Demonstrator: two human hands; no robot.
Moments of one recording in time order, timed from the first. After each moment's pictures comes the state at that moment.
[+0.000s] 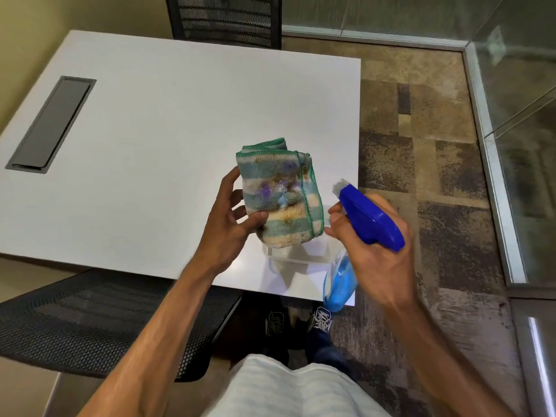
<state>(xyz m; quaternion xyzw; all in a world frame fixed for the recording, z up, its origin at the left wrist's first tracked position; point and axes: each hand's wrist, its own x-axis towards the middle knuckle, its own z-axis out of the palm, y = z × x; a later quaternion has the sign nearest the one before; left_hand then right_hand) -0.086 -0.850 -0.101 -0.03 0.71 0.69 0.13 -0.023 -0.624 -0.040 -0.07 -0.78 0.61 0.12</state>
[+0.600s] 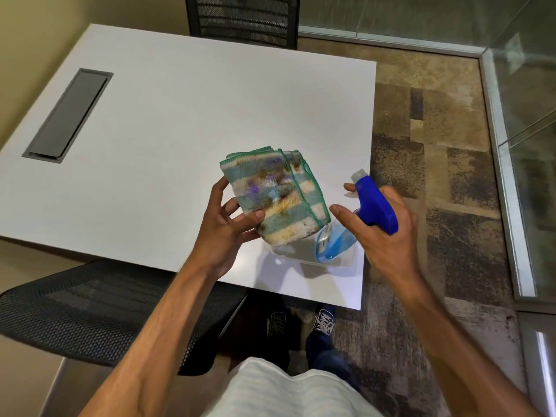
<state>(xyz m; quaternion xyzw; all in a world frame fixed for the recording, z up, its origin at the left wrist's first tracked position) -0.079 -0.869 -0.112 -0.14 0.57 0.80 0.14 -0.056 -0.603 -0.080 -0.05 -0.82 0.57 0.09</state>
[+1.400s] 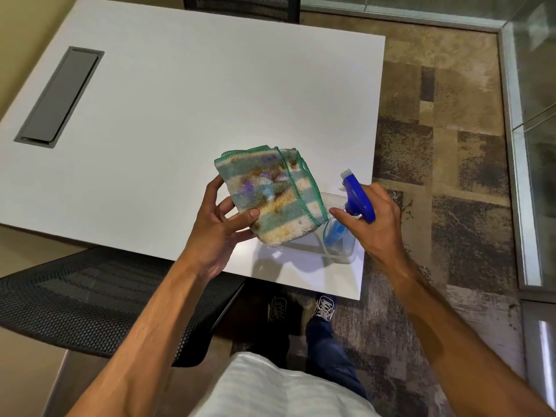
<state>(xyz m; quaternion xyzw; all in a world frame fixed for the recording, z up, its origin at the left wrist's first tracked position) -0.070 -0.870 -0.132 -0.16 0.55 0.80 0.16 -0.079 -0.569 -0.177 0.01 -0.87 0.48 0.06</state>
